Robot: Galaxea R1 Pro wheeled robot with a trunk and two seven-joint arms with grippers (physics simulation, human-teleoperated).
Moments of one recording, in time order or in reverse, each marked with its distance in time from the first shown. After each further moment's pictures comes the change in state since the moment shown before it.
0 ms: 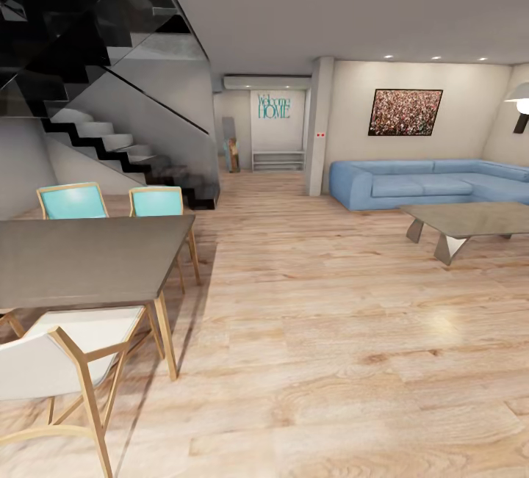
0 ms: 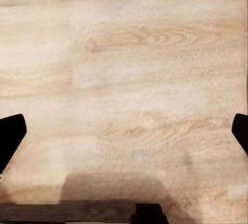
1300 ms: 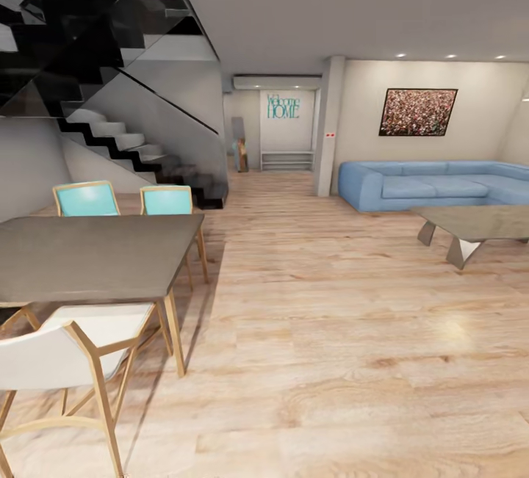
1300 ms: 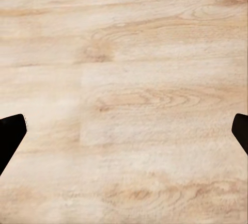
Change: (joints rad) left arm 0.001 0.018 0.003 0.094 0.003 -0.297 0.001; right arm -0.001 0.000 -0.001 -0.053 -0.002 -0.163 -0.001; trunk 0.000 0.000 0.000
